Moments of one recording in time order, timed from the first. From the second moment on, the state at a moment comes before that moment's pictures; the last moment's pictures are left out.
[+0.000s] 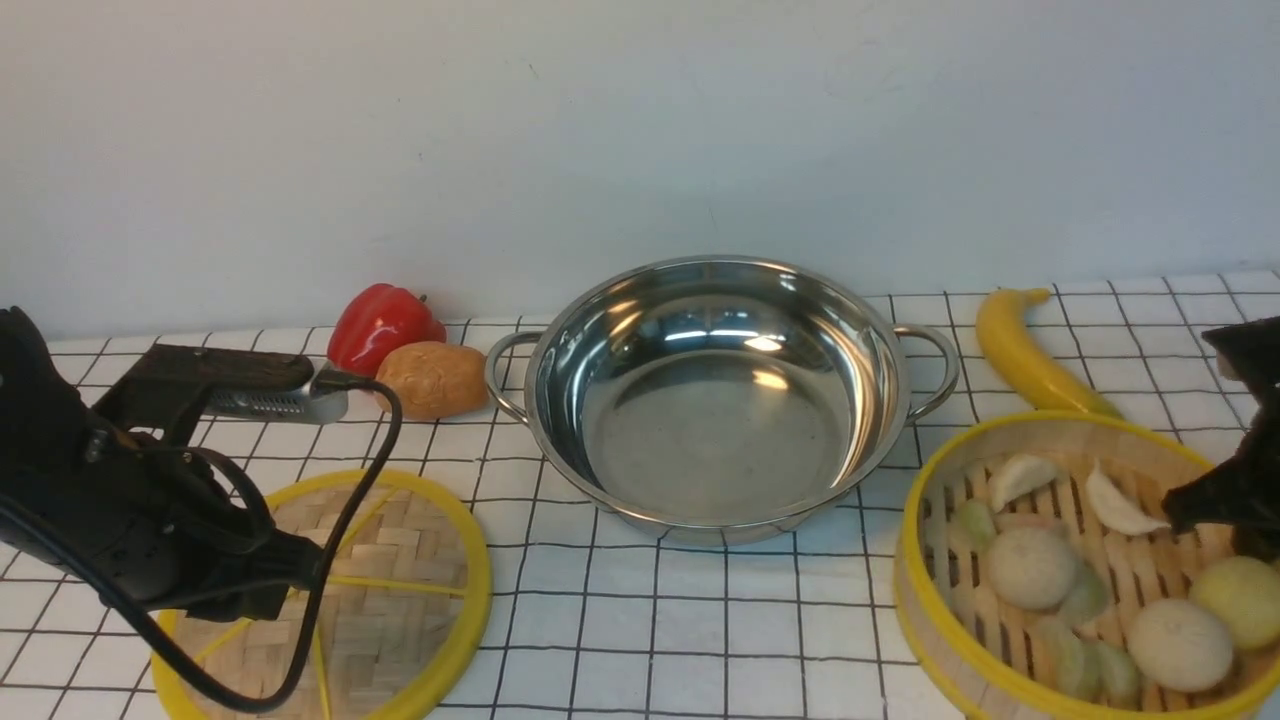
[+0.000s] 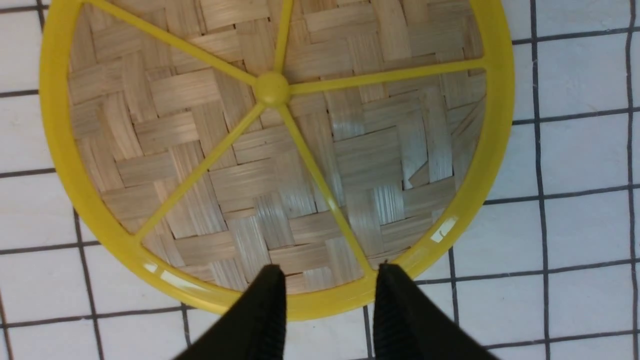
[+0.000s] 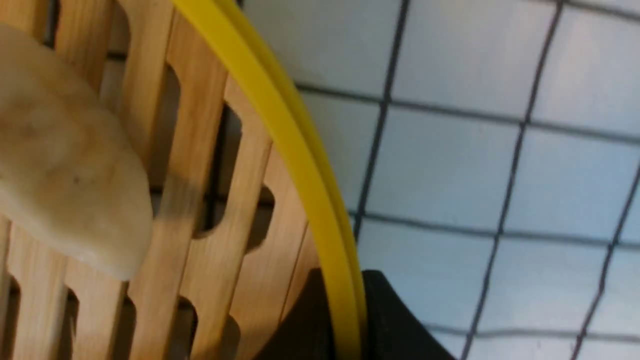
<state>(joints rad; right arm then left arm) -0.01 1.79 -1.06 -0.17 0.91 0.13 -0.04 1.38 -0.88 -0.09 0.89 0.17</state>
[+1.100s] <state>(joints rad) 0.31 2.08 -1.96 0.12 1.23 0.11 -0.04 1.38 -0.88 -0.10 0.86 0.17</state>
